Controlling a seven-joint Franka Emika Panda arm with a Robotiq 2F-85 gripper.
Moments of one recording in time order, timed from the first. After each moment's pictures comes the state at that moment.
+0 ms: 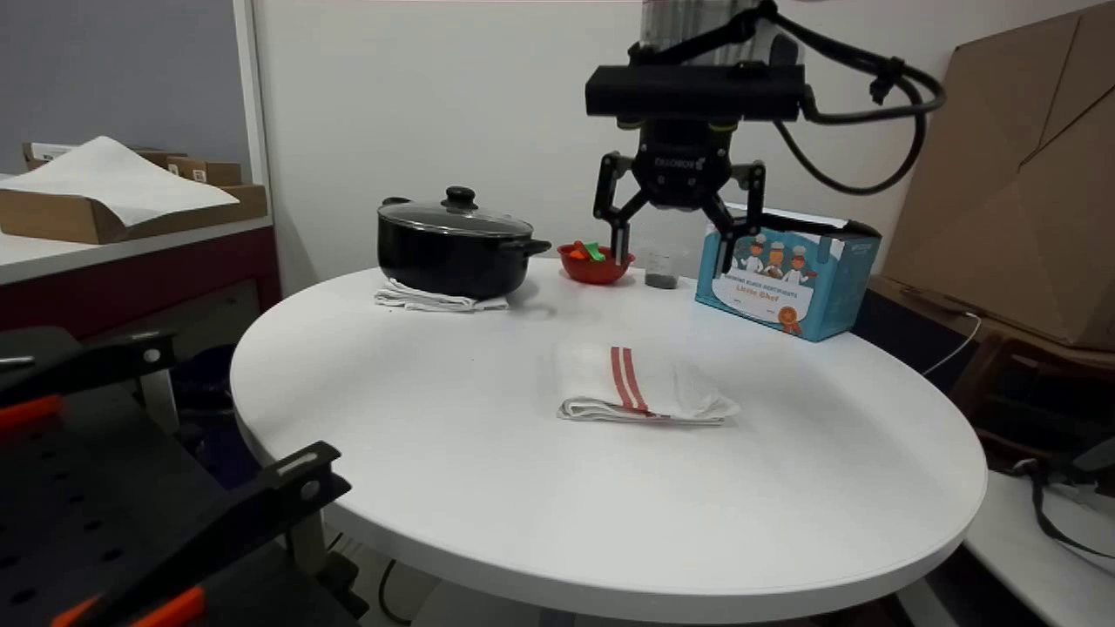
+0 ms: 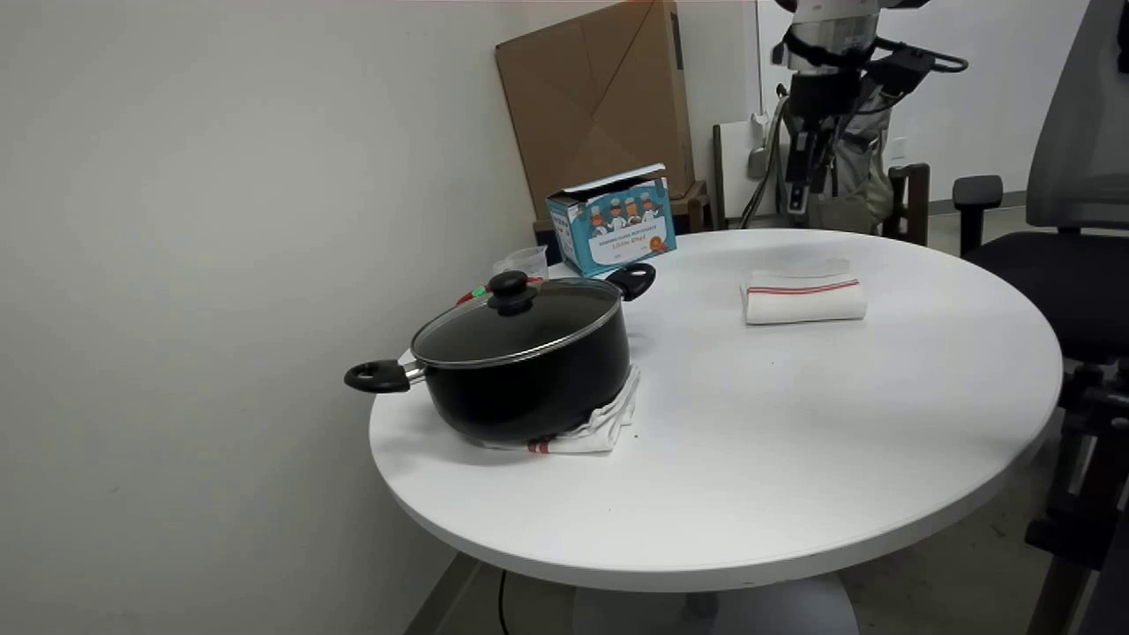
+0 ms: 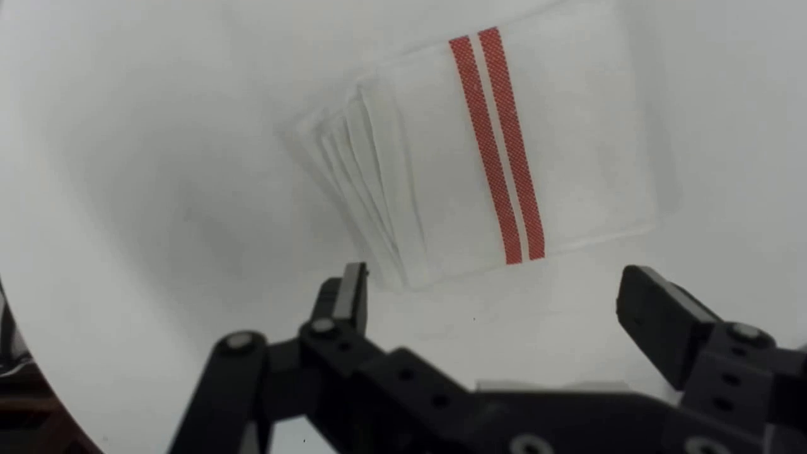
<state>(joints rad) 0.23 0.79 -0.81 -1.73 -2.27 3.97 1.90</state>
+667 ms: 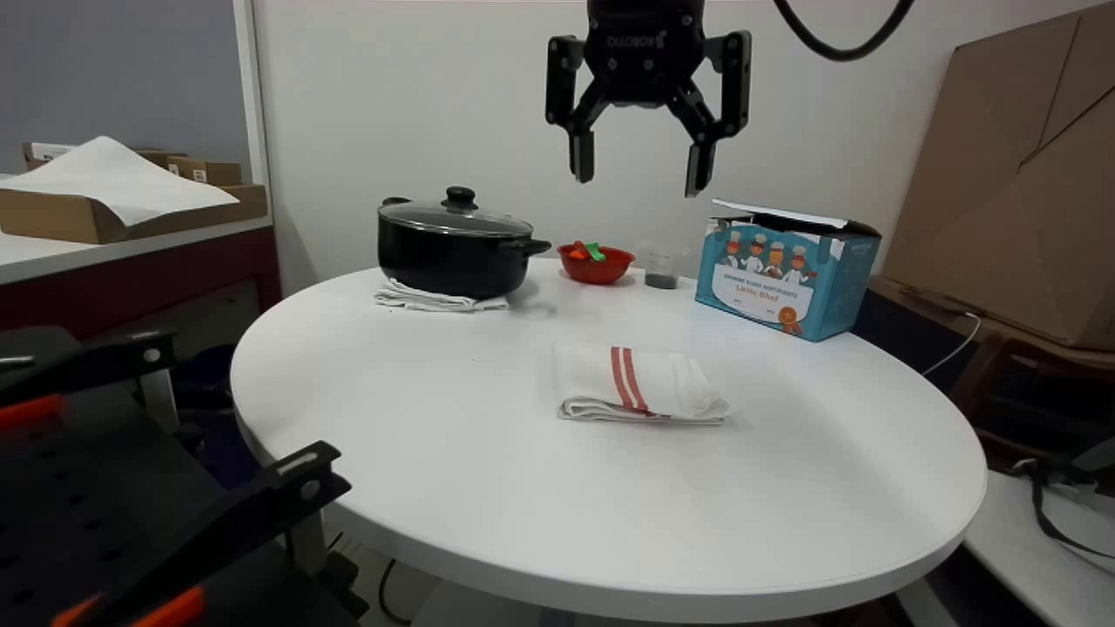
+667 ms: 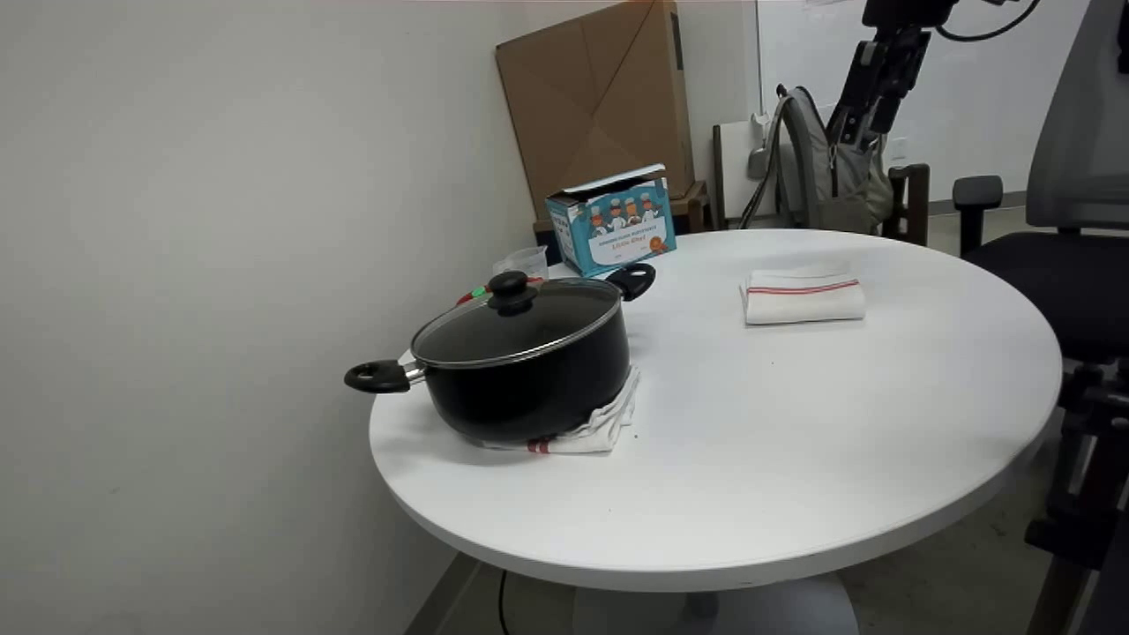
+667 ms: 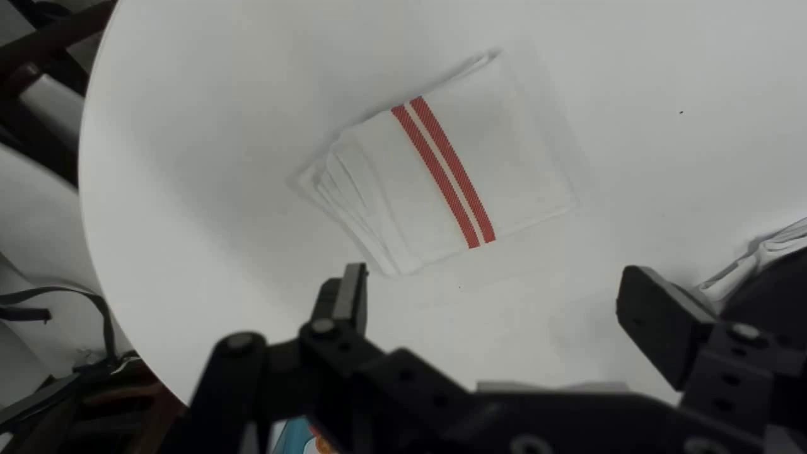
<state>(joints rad) 0.30 0.33 -0.85 -2.14 -2.47 3.78 2.05</state>
